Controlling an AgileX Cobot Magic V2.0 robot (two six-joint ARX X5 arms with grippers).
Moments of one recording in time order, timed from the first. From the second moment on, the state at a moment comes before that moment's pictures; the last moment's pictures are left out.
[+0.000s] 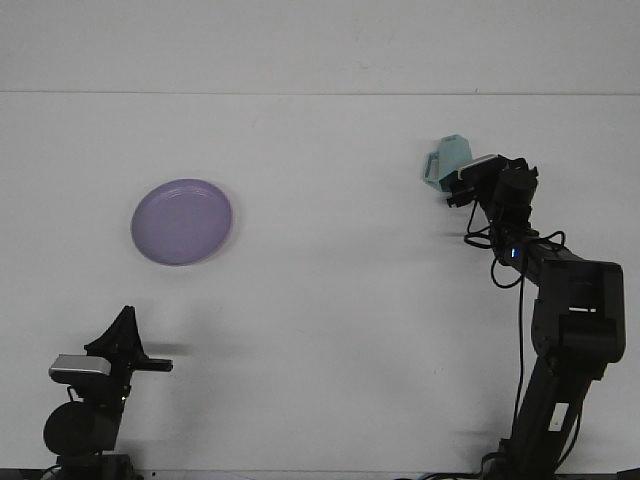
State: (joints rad) left arm 0.01 0.01 0.03 0.16 0.06 -0.02; right arm -0.12 2.09 1.25 0.56 -0.09 -0.42
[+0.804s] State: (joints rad) left arm 0.01 0.01 0.03 0.17 0.05 -0.02; right arm -0.14 2.11 1.28 0.53 -0.16 -0.37
